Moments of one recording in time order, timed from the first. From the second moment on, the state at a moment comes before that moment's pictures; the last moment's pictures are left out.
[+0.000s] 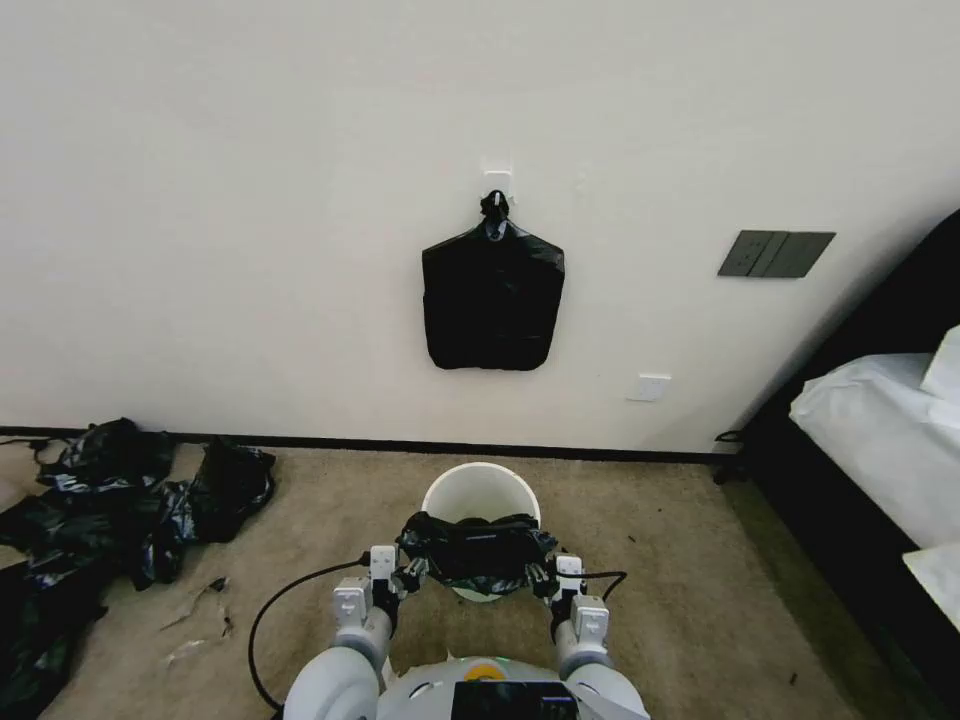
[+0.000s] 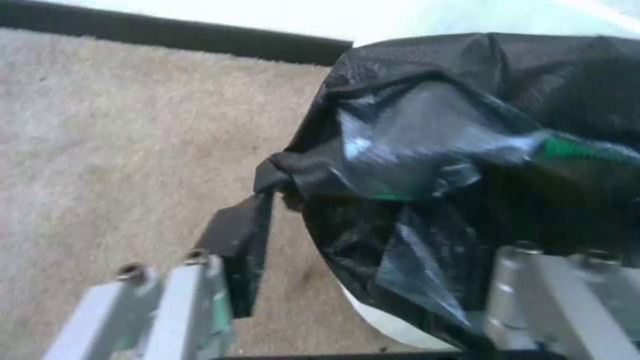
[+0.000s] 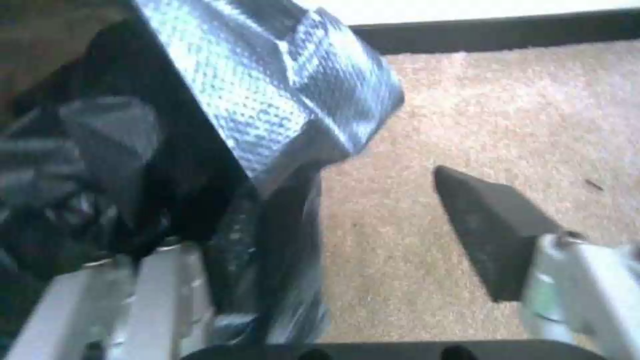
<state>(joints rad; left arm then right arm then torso) 1.70 -1.05 -0.16 -2.25 -0.62 0.32 -0.53 -1.67 1.17 0.01 2.13 0.37 -0.26 0.67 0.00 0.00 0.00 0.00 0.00</state>
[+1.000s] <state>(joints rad) 1.89 -0.96 -0.33 -2.31 -0.38 0.18 -0.35 -1.89 0.90 0.14 2.19 0.03 0.05 0.27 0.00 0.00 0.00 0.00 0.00</state>
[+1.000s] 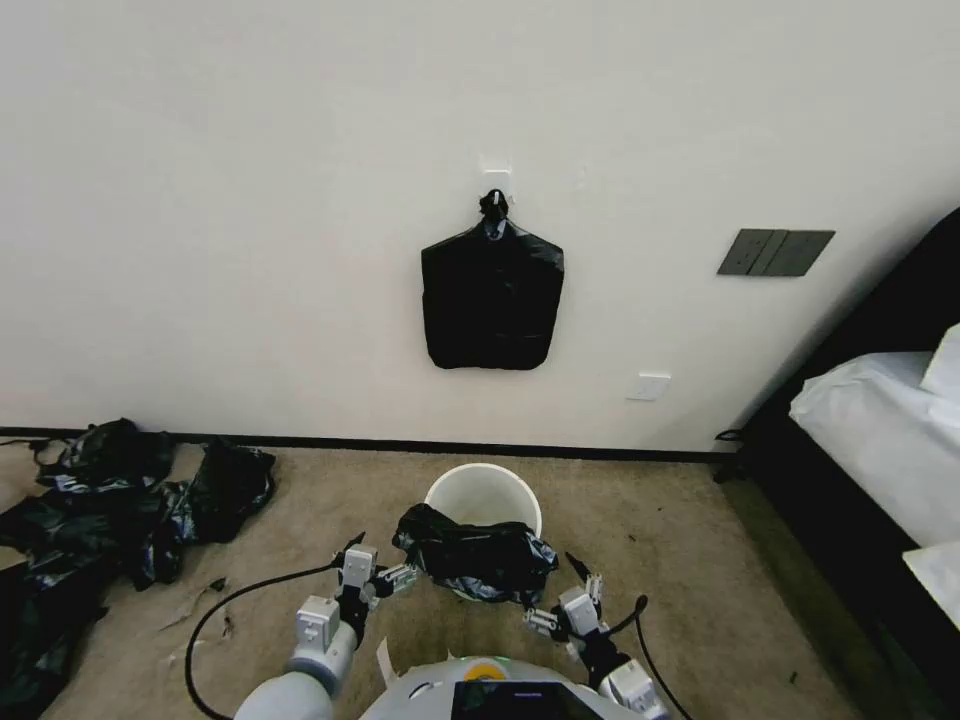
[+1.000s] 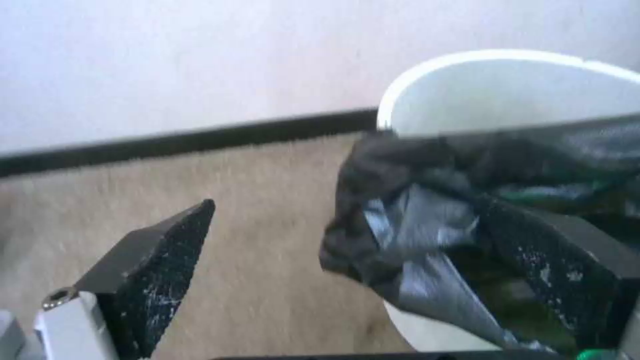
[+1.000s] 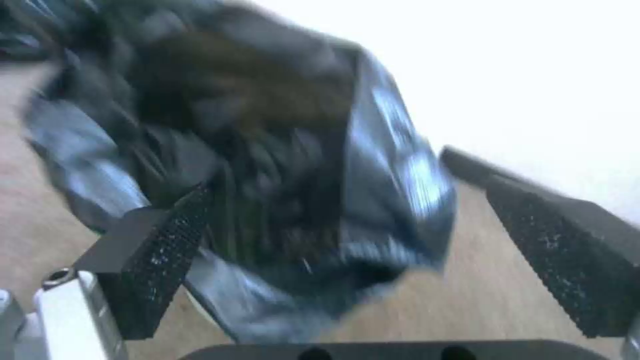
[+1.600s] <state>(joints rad) 1.87 -1.14 -0.39 -2.27 -0.17 -0.11 -0.30 -1.60 0.80 0.30 2.37 0.57 -0.22 0.13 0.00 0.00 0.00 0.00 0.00</state>
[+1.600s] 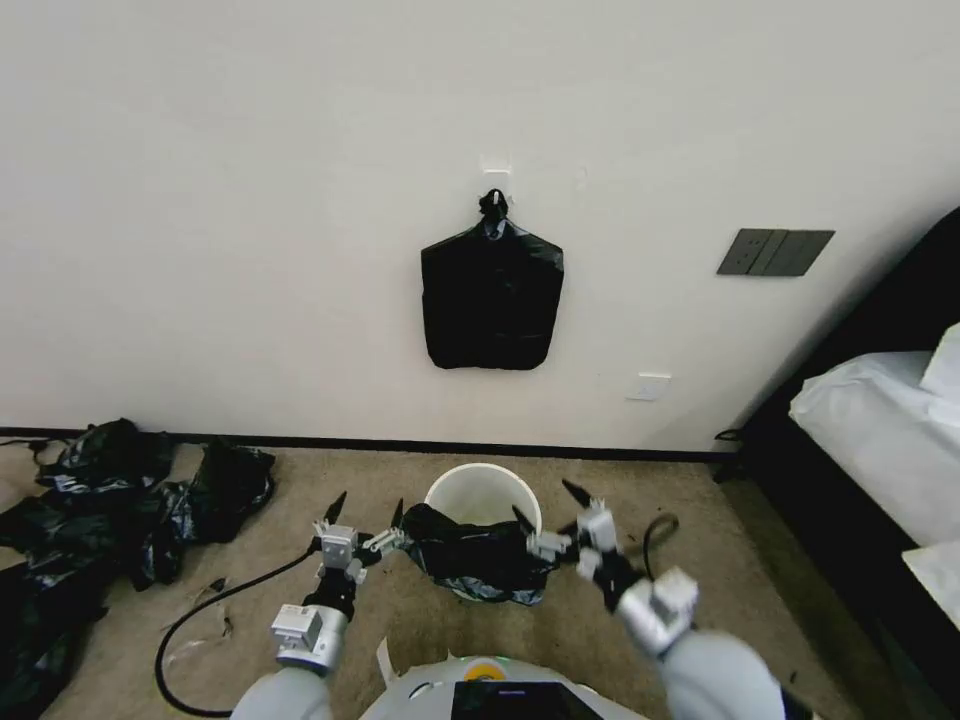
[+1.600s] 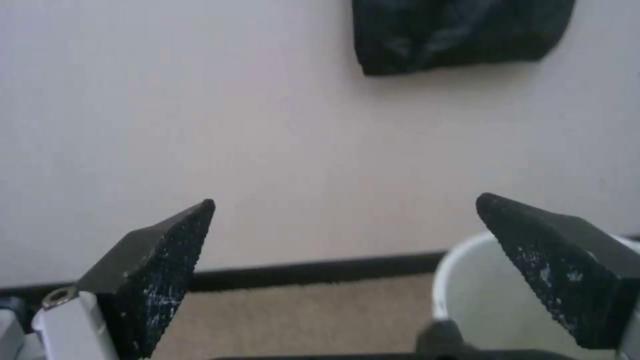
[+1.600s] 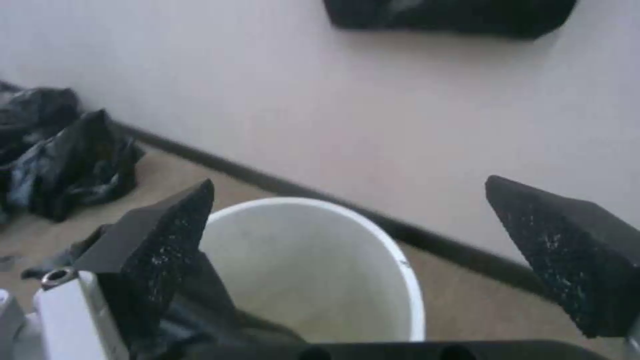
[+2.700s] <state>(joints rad) 1.92 -1.30 -0.42 -2.29 0.04 -0.07 -0.31 -0.61 0.84 -0.33 1.61 0.72 -0.61 -0.25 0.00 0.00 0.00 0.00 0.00</state>
